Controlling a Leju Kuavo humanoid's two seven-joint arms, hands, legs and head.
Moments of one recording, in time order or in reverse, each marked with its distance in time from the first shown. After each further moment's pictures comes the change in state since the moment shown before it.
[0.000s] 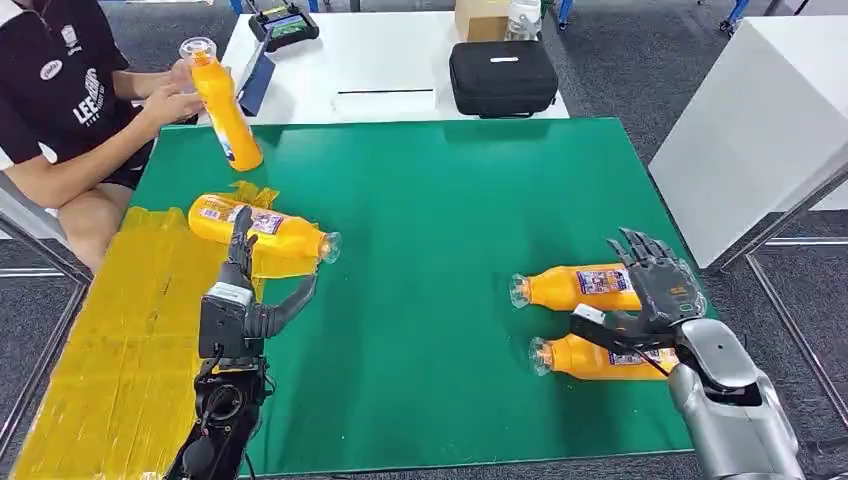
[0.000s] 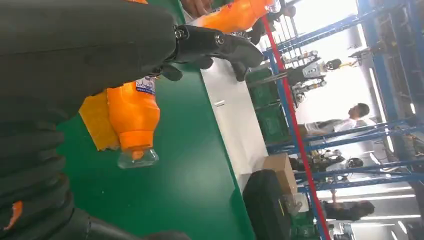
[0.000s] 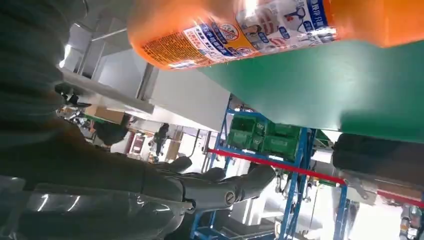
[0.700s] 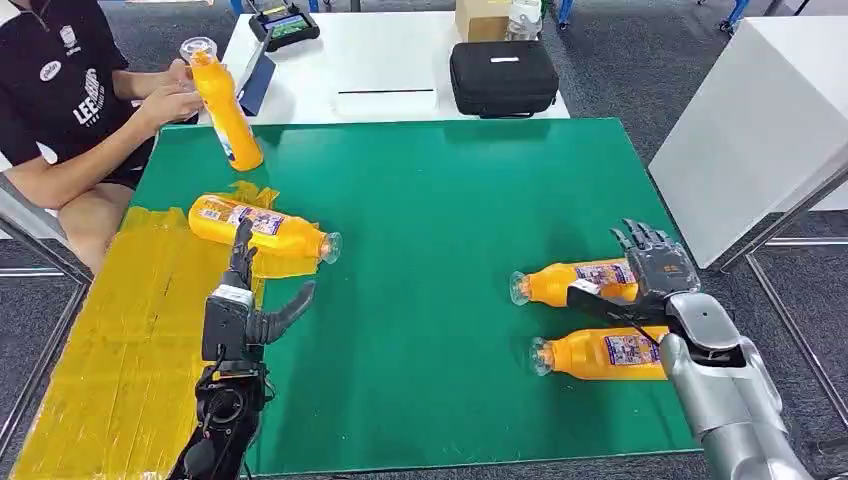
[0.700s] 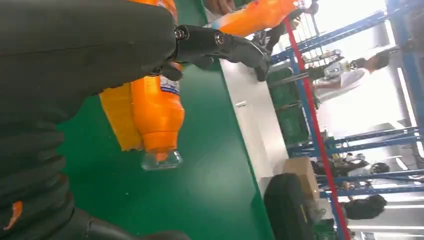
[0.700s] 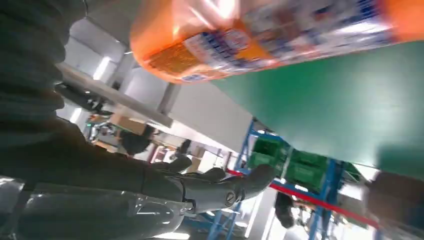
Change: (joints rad) left arm 0.005 0.000 0.019 0.062 0.010 0.011 0.009; right arm -0.197 0.011 0.048 0.263 0.067 0.050 0.097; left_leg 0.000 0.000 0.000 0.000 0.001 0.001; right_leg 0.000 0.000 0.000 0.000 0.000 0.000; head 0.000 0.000
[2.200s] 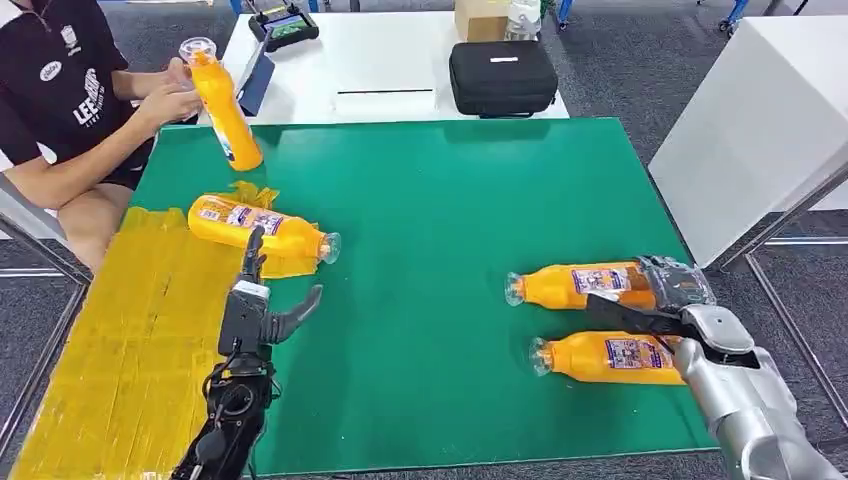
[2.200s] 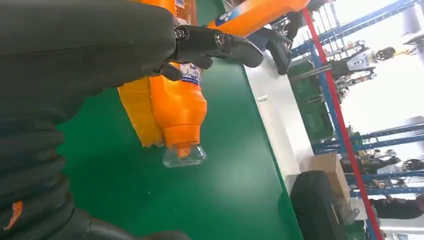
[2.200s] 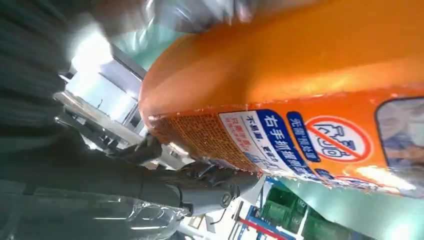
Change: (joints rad) left arm -0.053 0.000 0.002 0.144 -0.008 0.022 -0.011; right arm -0.079 -0.035 0.021 0.289 -0.068 -0.002 -0.024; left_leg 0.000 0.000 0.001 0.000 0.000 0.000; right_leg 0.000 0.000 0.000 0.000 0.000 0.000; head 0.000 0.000
